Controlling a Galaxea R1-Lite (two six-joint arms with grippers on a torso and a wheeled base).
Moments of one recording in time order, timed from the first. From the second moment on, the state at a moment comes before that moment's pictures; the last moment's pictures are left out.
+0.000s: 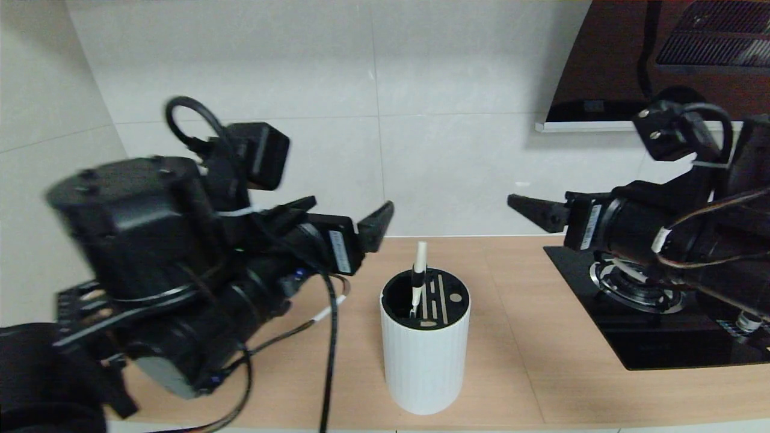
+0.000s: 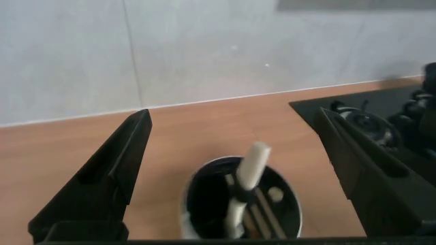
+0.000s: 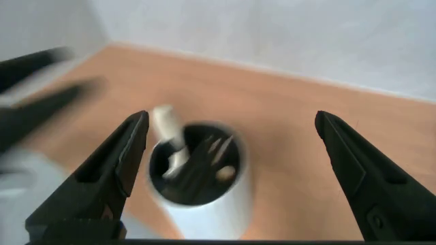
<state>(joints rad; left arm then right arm) -0.75 1.53 -0.75 -0.77 0.41 -0.13 0.60 1.46 -0.84 -0.56 -0.17 0.17</state>
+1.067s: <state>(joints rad) -0.20 0.25 -0.54 0.14 0.25 -0.09 0.14 0.33 -0.49 0.07 -0.10 0.04</state>
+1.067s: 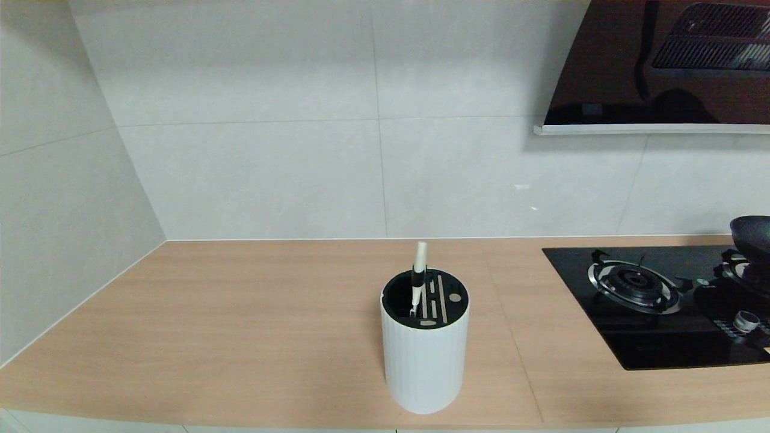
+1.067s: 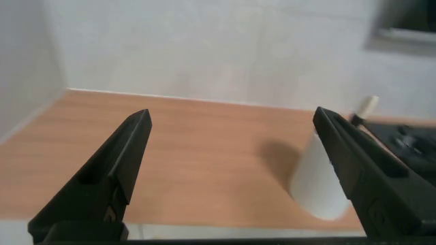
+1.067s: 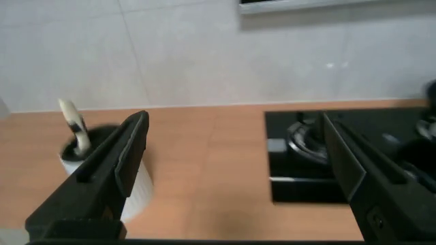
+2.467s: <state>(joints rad) 0.00 0.00 0.00 0.00 0.02 0.02 0.00 0.00 0.00 -0.05 0.08 -0.09</state>
